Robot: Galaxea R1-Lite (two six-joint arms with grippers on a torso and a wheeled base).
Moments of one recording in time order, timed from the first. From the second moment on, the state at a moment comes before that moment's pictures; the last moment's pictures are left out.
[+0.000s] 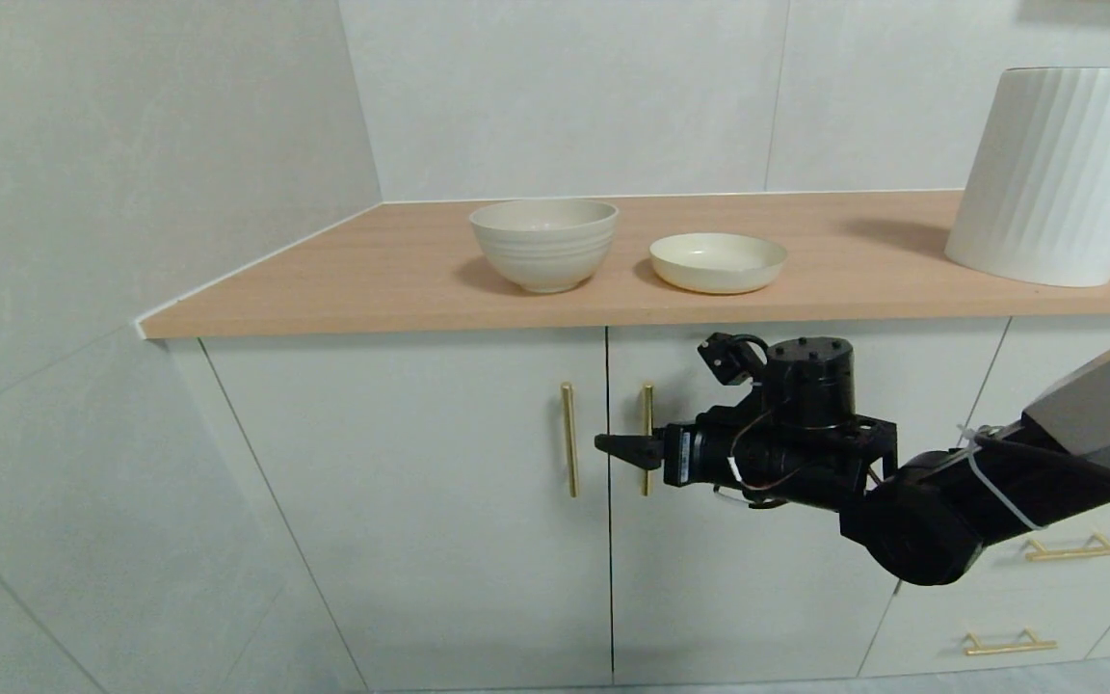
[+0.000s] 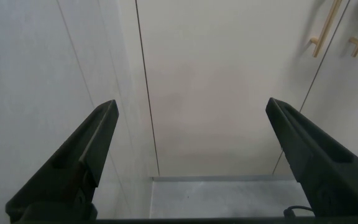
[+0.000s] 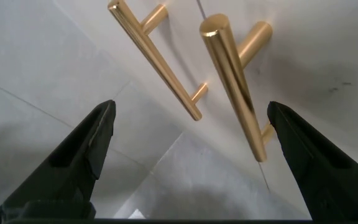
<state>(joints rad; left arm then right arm) 0.00 0.00 0.00 0.00 0.01 0.00 0.58 2.07 -0.99 -0.82 0.32 0.36</state>
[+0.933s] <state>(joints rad) 0.00 0.00 0.00 0.00 0.01 0.00 0.62 2.11 -0.97 -0.91 0.32 0.40</state>
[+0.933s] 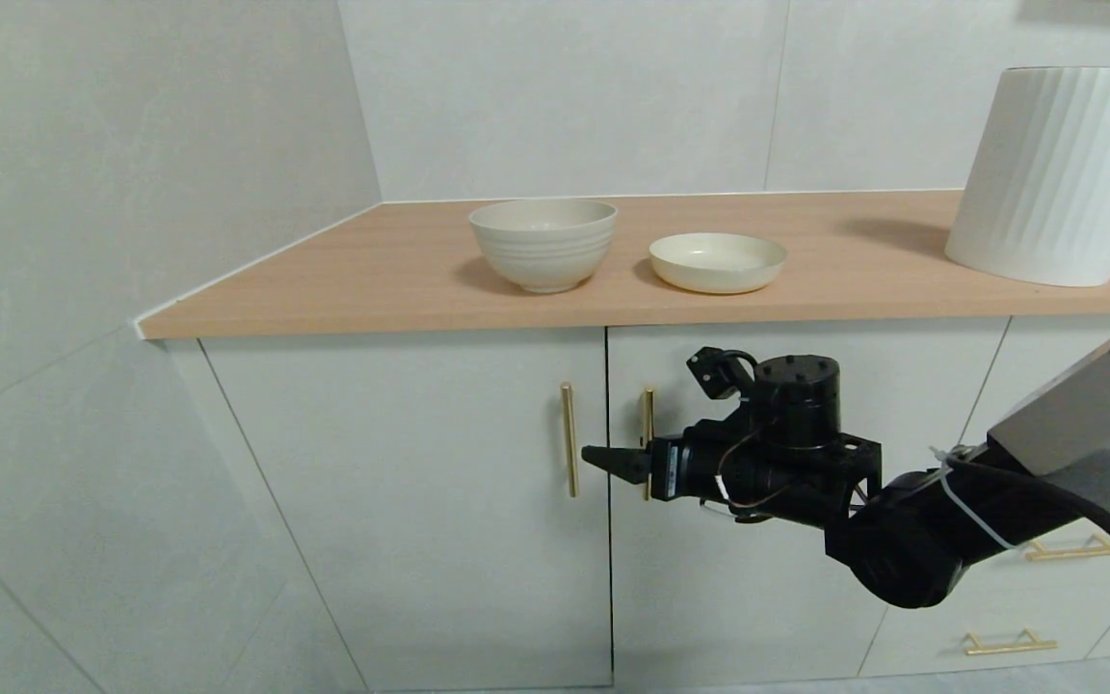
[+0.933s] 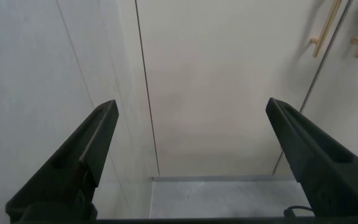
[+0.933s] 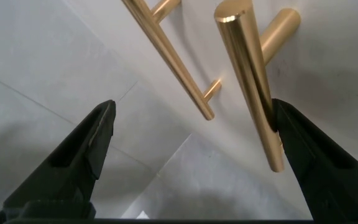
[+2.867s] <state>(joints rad) 0.00 0.00 -0.08 0.03 -0.10 0.00 0.63 1.78 -0.57 -0.91 0.60 0.39</state>
